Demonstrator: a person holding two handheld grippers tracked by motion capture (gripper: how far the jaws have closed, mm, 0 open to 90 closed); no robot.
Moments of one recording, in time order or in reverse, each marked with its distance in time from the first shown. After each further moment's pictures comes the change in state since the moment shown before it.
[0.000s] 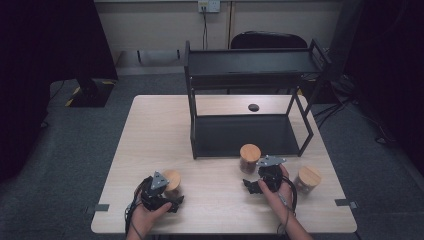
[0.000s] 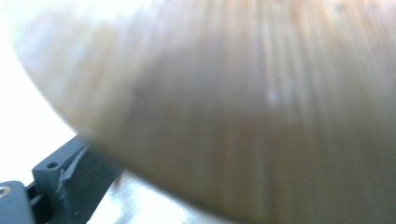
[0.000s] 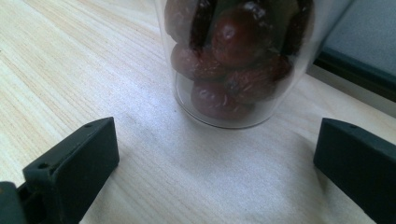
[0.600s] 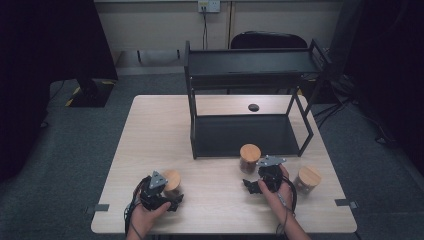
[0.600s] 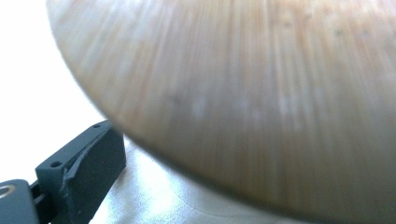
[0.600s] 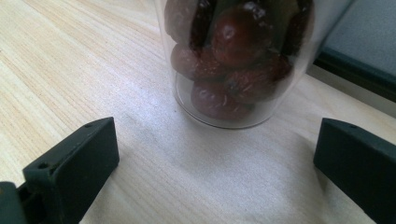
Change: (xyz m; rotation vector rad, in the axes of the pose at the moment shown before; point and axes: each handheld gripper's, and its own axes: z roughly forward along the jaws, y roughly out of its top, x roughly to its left) left arm 0.001 0.001 -0.003 -0.014 0.000 -0.024; right arm 0.000 0.000 0.000 -0.001 0.000 0.000
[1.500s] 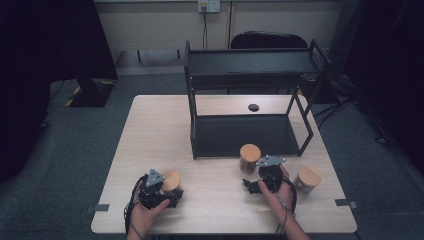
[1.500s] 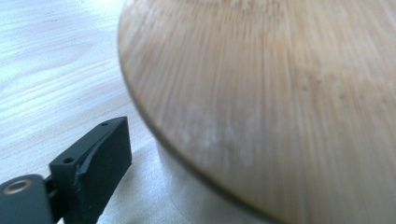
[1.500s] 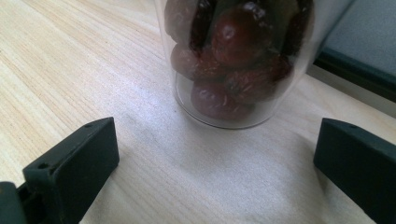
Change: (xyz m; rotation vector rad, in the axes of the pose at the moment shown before) left arm 0.004 0.003 -0.002 -0.070 -0.017 -0.062; right arm 0.000 0.000 0.000 0.000 0.000 0.000
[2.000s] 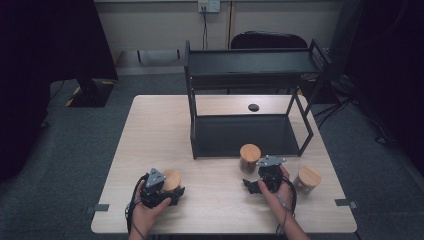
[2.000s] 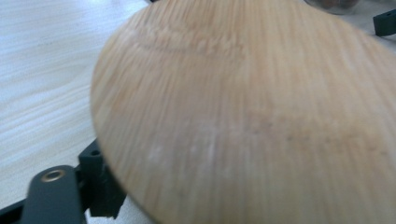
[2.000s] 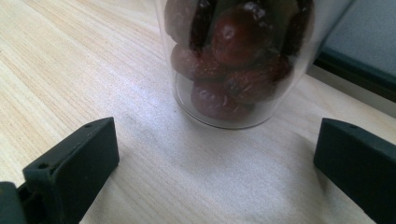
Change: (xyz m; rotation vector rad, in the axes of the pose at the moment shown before) left arm -0.005 0.004 0.000 -0.046 -0.006 0.036; right arm 0.000 0.000 0.000 0.000 0.000 0.000
